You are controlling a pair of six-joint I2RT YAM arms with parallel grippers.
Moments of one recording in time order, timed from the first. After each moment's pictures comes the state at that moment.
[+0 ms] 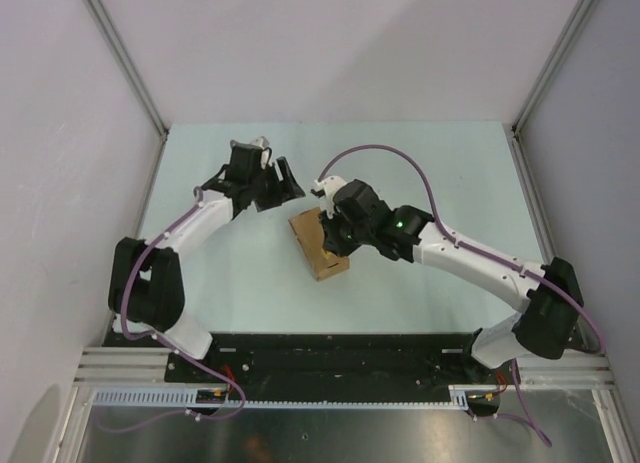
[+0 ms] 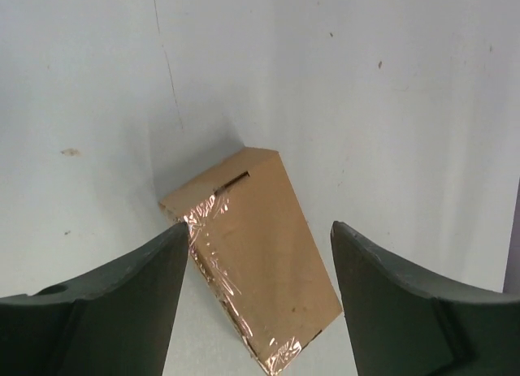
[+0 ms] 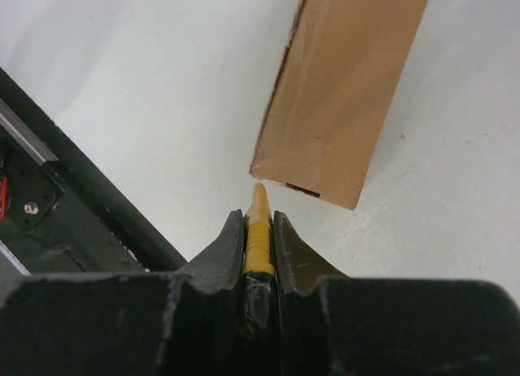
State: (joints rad) left arm -0.32 1.61 1.19 -0.33 0.19 -0.61; right arm 0.94 1.48 1.30 -0.56 0.00 0.23
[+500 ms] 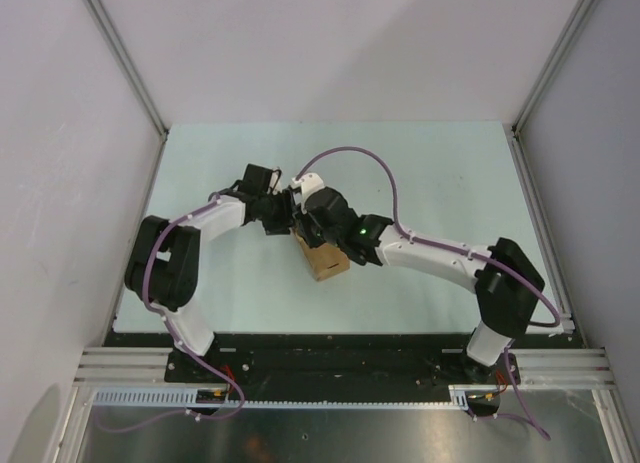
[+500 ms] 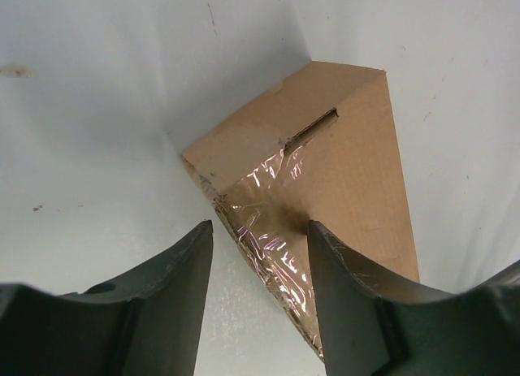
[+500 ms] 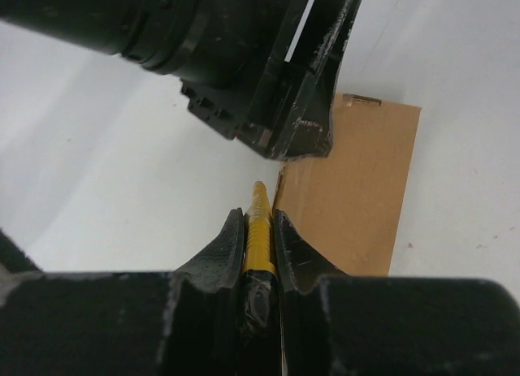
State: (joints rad) left arm -0.33 1.74 1.08 -0.32 0.31 -0.53; right arm 0.99 1.66 1.30 -0.20 0.17 0.26
